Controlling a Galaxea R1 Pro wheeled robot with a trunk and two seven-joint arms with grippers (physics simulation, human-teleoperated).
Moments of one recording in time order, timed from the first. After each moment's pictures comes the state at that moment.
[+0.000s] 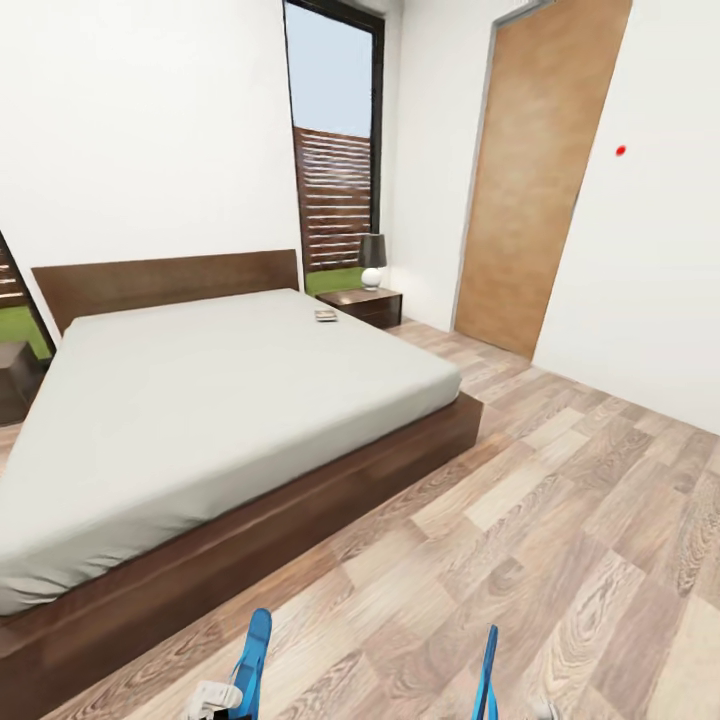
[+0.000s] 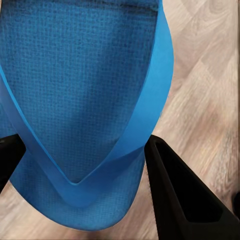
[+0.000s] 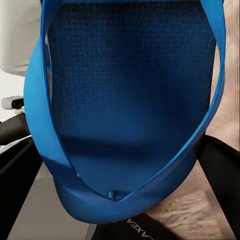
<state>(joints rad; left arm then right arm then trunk) -0.34 0.12 0.20 -0.29 -0.10 -0.01 -0.74 -0.43 -0.25 -0.06 -0.01 -0.26 0.11 1.26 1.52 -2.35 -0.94</state>
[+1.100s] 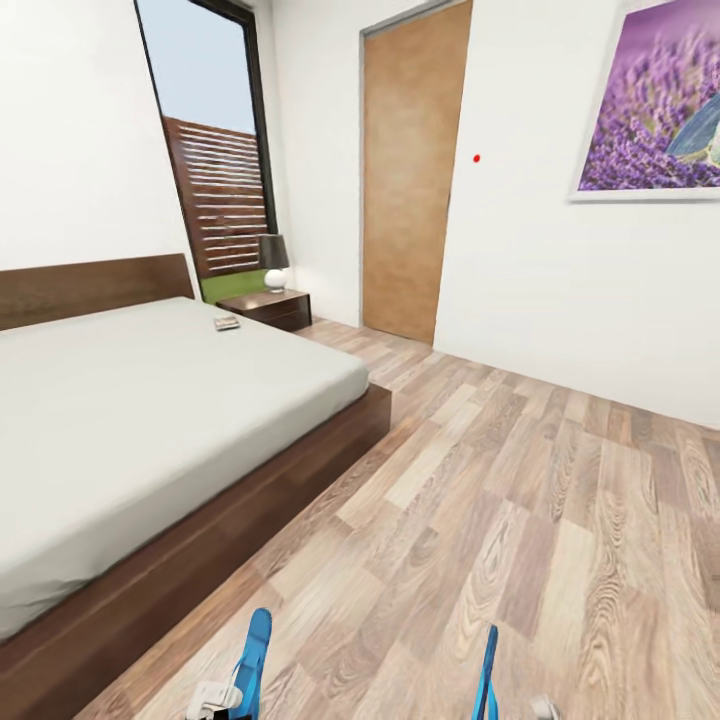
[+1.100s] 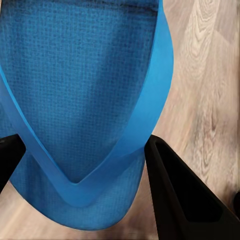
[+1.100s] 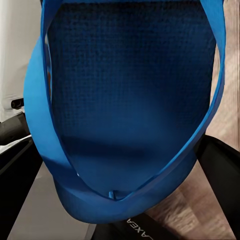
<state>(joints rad) -0.34 0.12 0.20 -0.29 -0.10 -0.01 -0.74 -0.43 -0.25 -0.06 -0.01 -0.26 0.11 1.26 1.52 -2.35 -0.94</state>
